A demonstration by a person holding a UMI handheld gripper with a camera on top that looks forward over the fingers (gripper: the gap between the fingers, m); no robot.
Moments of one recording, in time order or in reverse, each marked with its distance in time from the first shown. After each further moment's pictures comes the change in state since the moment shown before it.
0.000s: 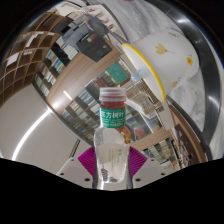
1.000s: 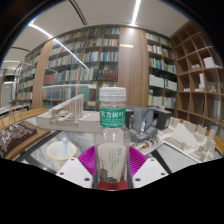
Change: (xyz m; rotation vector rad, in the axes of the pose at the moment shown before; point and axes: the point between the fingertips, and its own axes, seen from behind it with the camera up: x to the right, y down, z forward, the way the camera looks) arm -0.071 -0.241 -0.133 0.038 0.823 -2.149
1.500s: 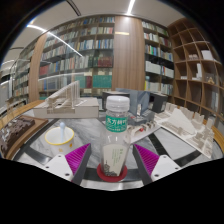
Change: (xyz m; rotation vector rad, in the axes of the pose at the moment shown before) arm 0.007 0.051 -0.020 -0.147 0.036 0.035
